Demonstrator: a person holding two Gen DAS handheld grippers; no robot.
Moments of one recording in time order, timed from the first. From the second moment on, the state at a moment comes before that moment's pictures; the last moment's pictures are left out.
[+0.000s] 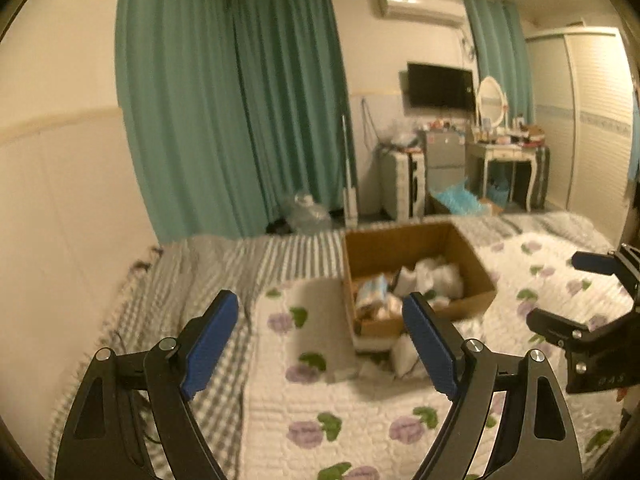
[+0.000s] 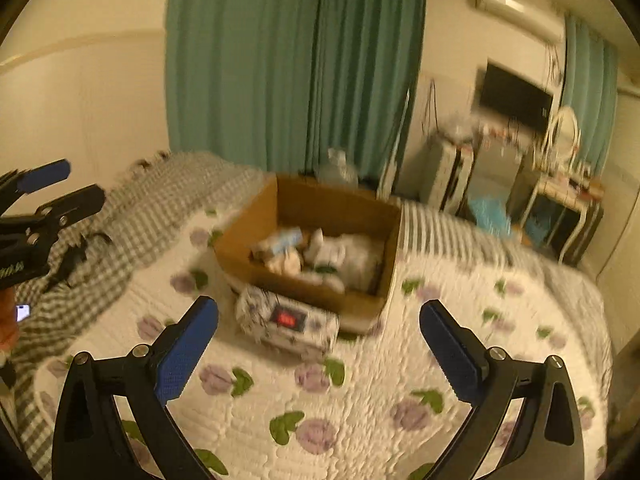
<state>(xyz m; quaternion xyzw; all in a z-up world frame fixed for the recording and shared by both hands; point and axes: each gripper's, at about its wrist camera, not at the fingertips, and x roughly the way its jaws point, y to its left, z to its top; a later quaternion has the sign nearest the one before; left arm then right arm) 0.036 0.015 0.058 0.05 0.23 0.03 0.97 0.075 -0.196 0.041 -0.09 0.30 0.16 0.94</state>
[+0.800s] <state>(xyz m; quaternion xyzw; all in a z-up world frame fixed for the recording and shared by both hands) 0.119 0.048 -0.092 0.00 0.36 0.02 0.93 0.191 -0.166 -0.078 -0.01 0.42 0.15 0.90</state>
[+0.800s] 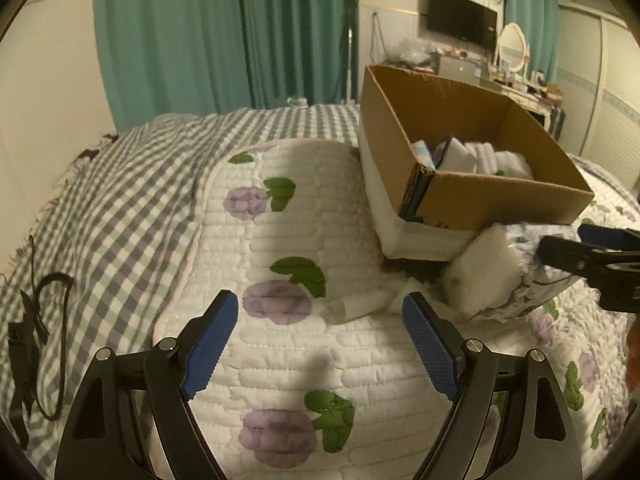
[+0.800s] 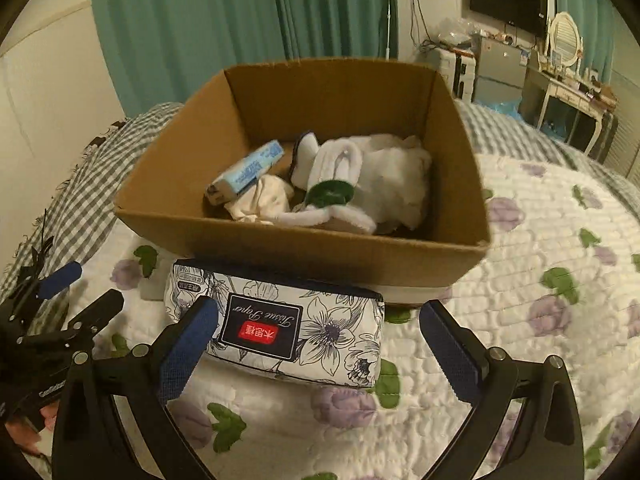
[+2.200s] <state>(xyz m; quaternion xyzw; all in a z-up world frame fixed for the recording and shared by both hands) 0.147 0.003 -0.130 0.00 0.42 -0.04 0.90 0.147 -0.229 -0.087 -0.04 0.40 0.03 0.92</state>
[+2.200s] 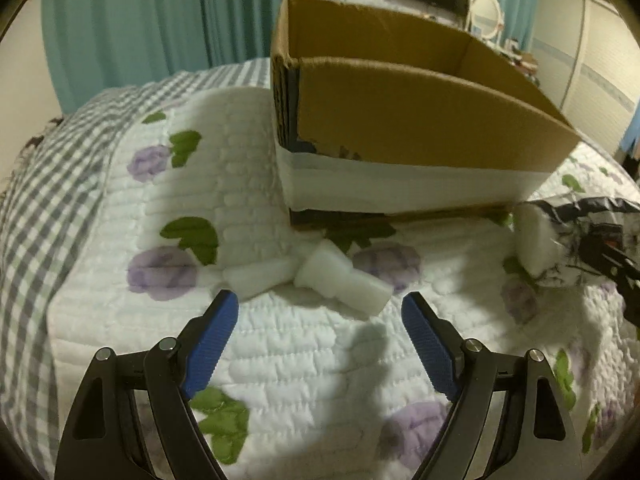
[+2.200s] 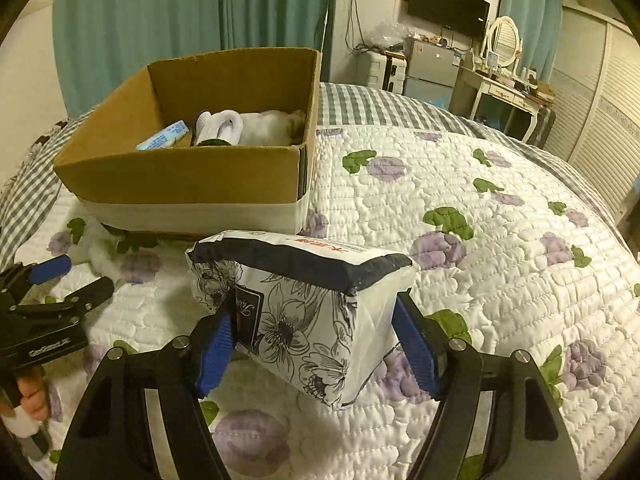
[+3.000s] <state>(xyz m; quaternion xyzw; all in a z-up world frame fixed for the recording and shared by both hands) 0.115 -0.005 -0.121 0.02 0.41 -0.05 0.91 0.116 -0.220 -0.059 -0.03 0.37 0.06 0.93</state>
